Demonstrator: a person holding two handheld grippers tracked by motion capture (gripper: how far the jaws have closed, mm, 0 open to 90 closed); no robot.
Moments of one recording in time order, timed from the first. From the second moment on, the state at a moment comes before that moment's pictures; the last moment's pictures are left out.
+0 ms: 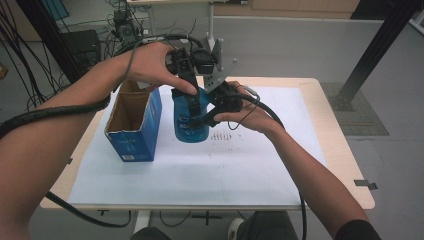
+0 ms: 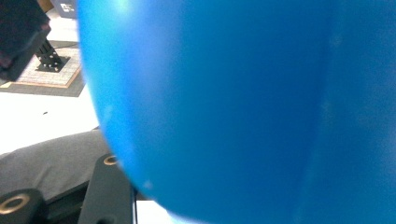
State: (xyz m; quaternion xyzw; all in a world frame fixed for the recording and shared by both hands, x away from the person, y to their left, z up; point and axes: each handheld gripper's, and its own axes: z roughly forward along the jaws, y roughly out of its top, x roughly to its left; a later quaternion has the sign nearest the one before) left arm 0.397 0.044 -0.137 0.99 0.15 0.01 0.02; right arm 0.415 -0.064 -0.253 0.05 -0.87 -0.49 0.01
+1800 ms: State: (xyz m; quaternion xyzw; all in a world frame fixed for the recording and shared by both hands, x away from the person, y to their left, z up) left arm 0.396 0.043 -0.150 0.99 0.14 0.01 0.00; right arm 0.411 -0.065 -0.256 0.06 -0.88 -0.48 0.00
